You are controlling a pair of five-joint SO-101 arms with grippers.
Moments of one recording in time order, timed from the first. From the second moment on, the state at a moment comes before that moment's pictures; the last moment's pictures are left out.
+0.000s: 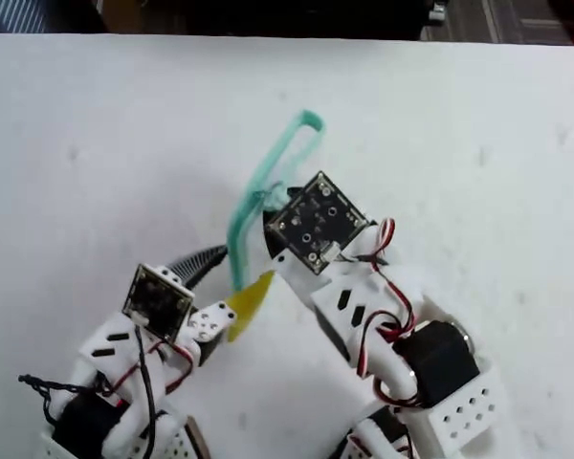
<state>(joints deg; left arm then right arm) 25.9 -104.8 75.2 58.1 -0.5 -34.8 -59.1 31.6 60.0 22.3</state>
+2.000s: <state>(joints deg) 31.3 -104.3 87.6 32.7 -6.6 -44.8 -52.4 9.1 84.7 39.0</state>
